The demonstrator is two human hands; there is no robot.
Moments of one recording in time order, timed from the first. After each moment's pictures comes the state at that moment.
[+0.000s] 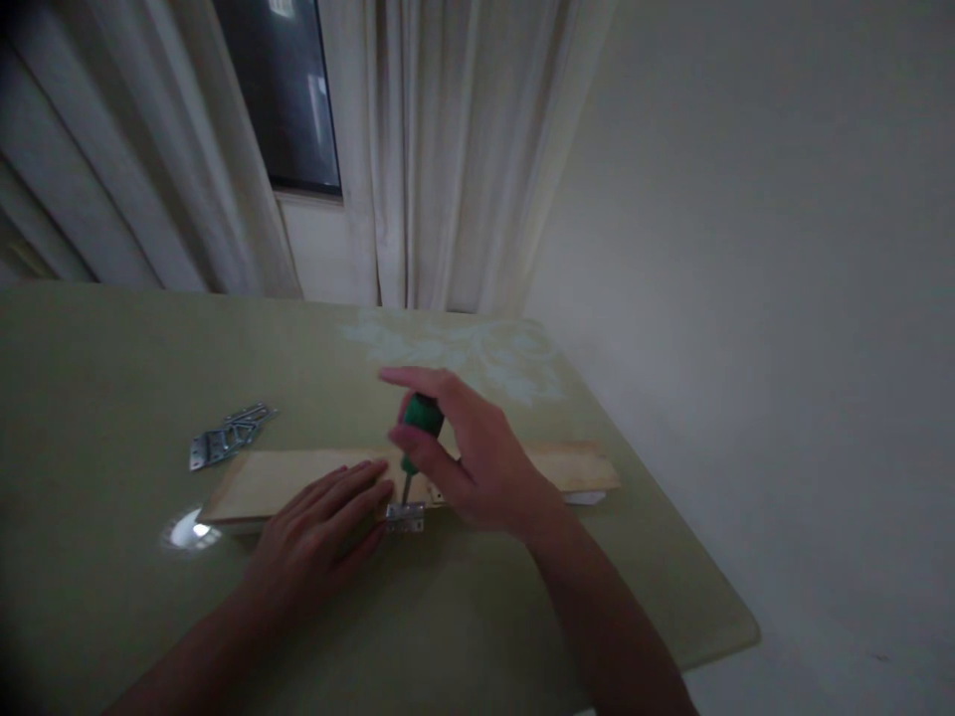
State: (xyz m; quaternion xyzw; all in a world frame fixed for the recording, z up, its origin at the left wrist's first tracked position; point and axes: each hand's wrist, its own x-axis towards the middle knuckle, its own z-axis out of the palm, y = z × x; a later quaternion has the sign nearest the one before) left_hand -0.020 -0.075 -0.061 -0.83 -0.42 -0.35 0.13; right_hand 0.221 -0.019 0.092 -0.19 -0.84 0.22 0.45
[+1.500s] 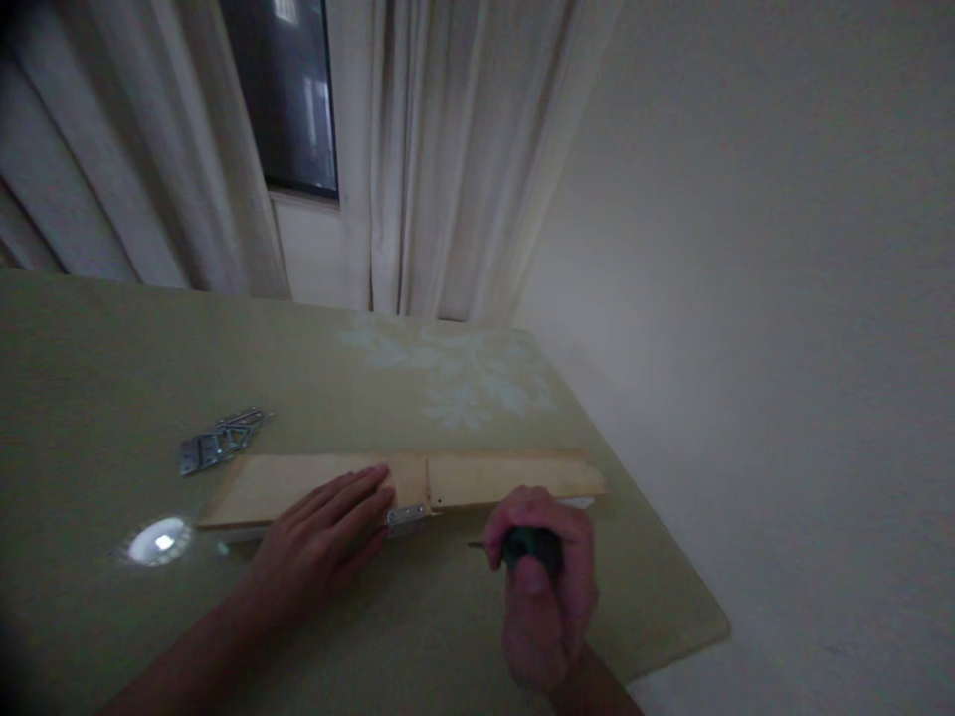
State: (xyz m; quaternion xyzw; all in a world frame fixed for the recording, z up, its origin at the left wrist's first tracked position) left_hand -0.022 -0.070 -0.067 -0.83 -0.39 -0.37 0.16; right_hand 0.237 -0.101 0.031 -0.29 -0.69 0.14 0.65
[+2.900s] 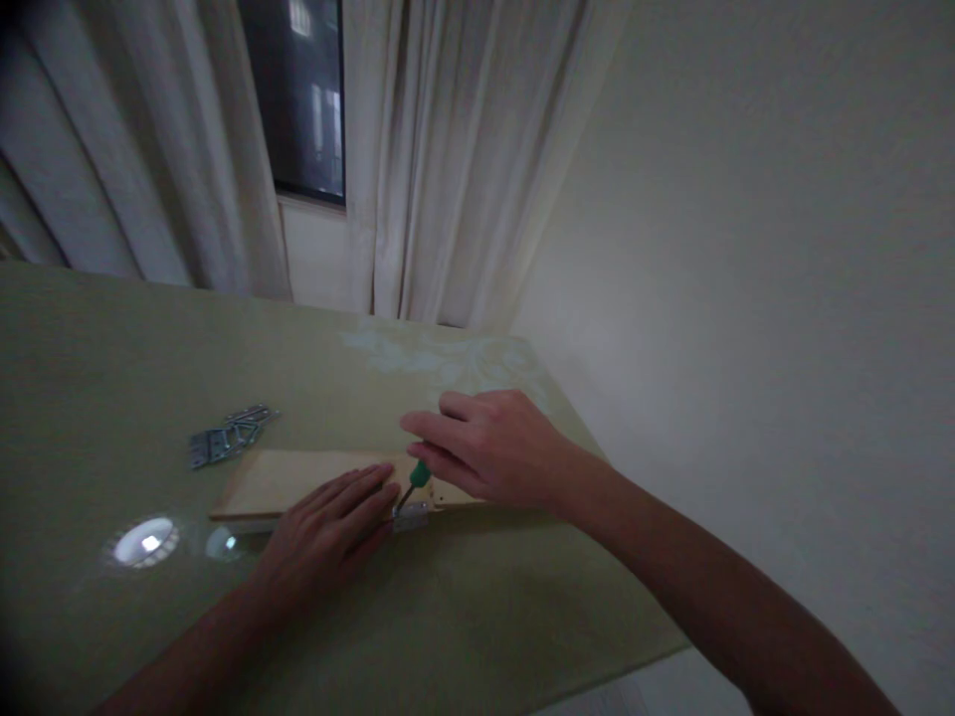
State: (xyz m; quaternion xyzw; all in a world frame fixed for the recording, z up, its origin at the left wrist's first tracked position) left_hand -0.019 -0.068 -0.071 -0.83 -0.39 -0.37 0.14; right_hand 0.229 -0.017 0.151 -0.19 -0.97 -0.07 0.12
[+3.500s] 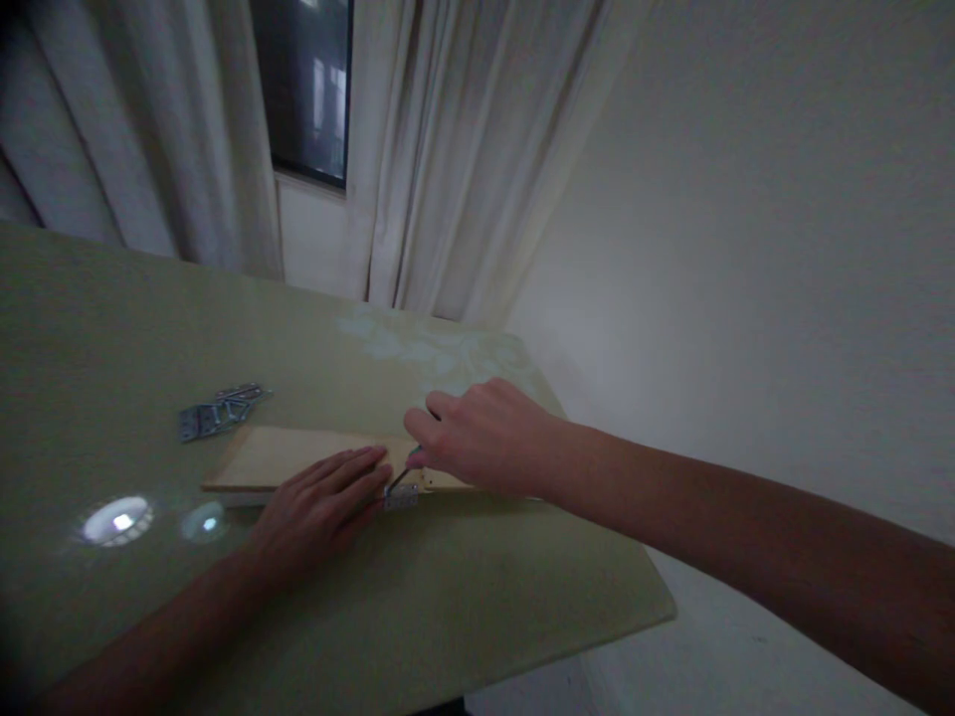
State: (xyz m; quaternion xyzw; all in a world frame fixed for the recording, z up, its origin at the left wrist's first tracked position) left_hand -0.018 -0.064 -0.074 -0.83 -0.39 -0.37 0.14; right_hand 0.208 -0.029 0.178 -0.23 -0.94 -0.22 -0.14
